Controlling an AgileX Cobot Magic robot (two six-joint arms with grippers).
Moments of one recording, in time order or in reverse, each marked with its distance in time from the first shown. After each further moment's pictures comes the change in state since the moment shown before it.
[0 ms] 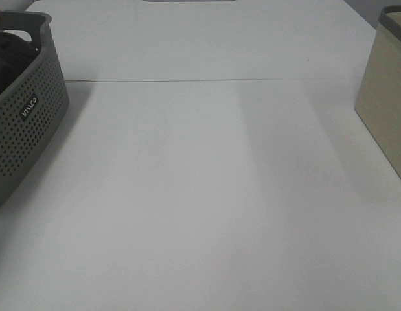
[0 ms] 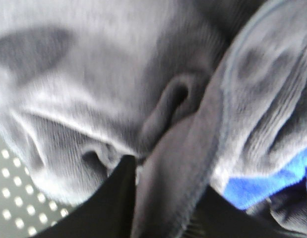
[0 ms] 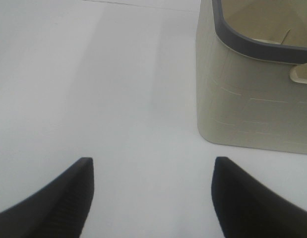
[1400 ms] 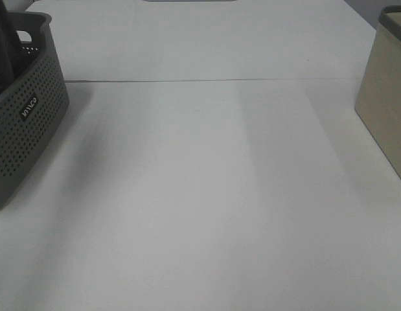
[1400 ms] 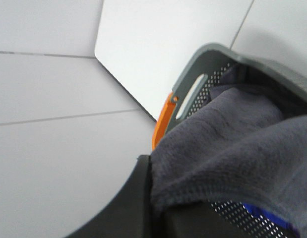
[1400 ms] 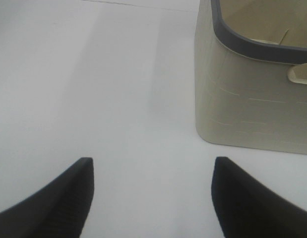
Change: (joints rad) left arm -0.350 -0.481 -0.315 -0.058 0.177 -0.054; right arm 0.000 0.000 0.000 -0.007 0.000 0.000
